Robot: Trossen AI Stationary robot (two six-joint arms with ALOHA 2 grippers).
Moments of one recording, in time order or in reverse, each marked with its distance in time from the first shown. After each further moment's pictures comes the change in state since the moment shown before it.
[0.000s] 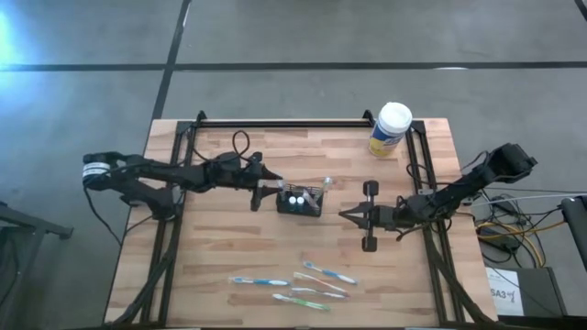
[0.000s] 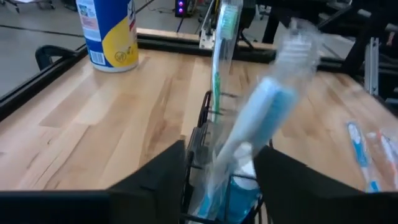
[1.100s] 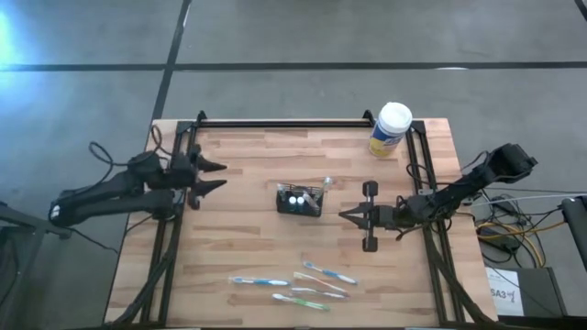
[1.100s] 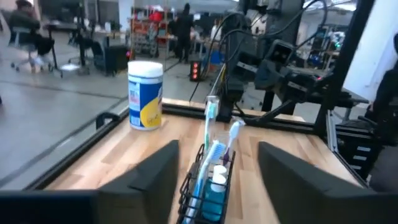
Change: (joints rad) left arm -0.006 -0.969 -0.088 -0.734 -0.091 -0.036; right arm 0.000 0.000 0.000 -0.006 -0.003 0.043
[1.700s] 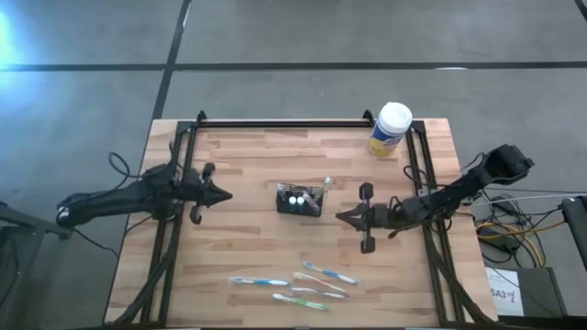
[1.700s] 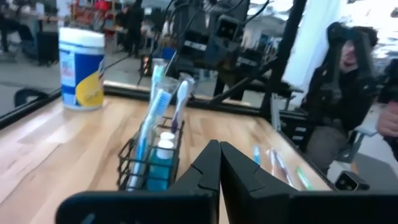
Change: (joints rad) left arm -0.036 -0.120 -0.289 0.205 0.189 -0.093; right arm -0.002 0.055 0.000 0.003 0.013 0.152
